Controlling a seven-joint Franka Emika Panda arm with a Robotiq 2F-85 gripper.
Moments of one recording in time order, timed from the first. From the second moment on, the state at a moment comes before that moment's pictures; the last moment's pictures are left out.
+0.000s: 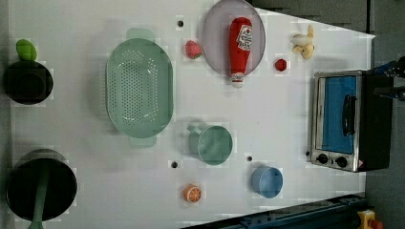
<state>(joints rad) -0.02 -0.02 0.02 -1.74 0.01 0.19 -0.05</state>
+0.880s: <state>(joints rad) -0.12 -0.01 0.11 -1.77 0.01 0.07 -0.06</state>
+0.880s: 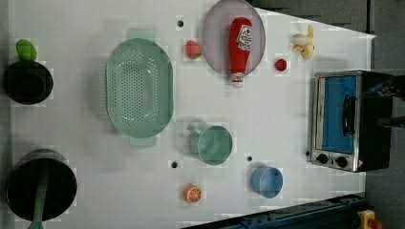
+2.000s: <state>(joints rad) -0.07 0.46 0.18 -1.80 0.01 0.57 -0.45</state>
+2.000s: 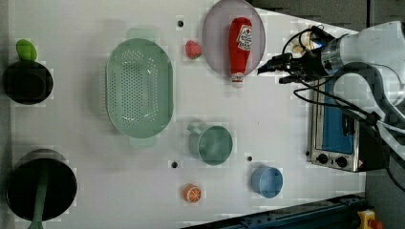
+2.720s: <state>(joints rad) -0.05 0.76 0.17 -1.71 -0.12 0.88 -0.53</state>
